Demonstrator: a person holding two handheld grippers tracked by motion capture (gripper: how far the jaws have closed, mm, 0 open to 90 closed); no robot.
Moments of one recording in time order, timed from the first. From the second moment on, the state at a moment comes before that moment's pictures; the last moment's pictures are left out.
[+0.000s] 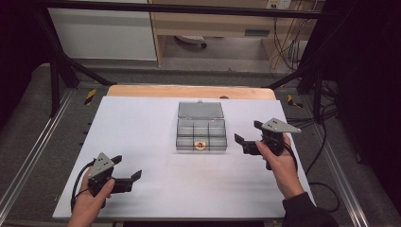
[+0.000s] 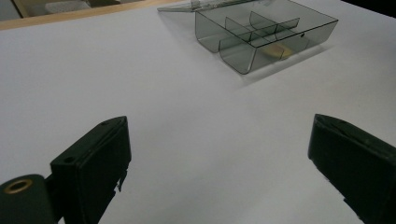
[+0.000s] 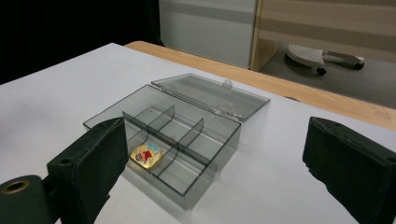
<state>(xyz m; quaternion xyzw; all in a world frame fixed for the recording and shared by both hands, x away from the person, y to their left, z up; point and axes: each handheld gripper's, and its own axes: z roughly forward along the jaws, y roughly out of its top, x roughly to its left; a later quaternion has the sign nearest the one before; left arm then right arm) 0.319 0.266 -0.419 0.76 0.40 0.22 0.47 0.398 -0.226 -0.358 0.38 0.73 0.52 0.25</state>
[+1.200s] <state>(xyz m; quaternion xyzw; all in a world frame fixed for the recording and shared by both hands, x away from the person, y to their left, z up) 0.317 0.270 -0.415 0.73 0.41 0.23 0.49 0.340 -0.276 -0.433 0.42 0.72 0.49 0.23</state>
